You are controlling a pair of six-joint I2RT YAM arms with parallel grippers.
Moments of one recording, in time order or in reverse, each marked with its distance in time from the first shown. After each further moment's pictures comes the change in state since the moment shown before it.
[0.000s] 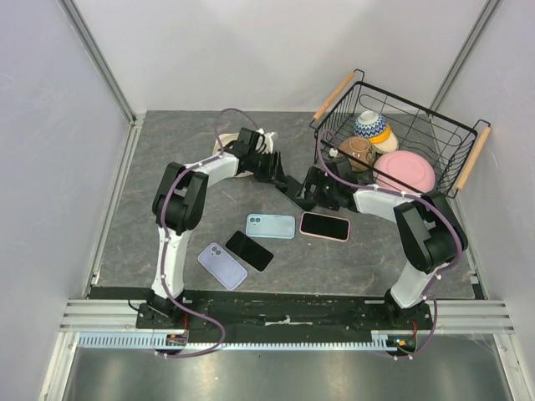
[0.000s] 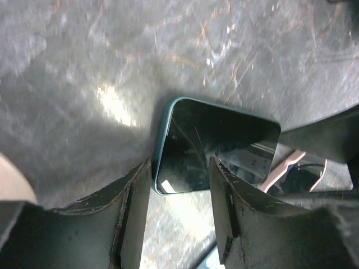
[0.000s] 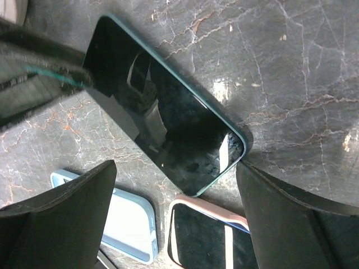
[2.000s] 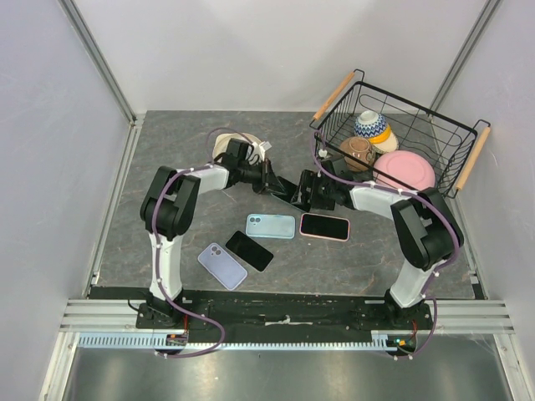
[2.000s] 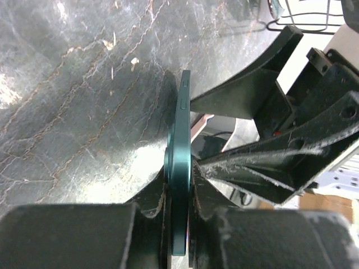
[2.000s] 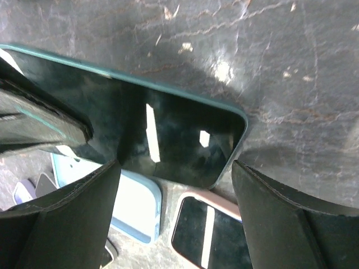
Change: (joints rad) left arm 0.047 -0.130 -0.344 0.327 0.340 -0.291; right arm 0.010 0.041 0.061 -0.054 -0.102 -0.109
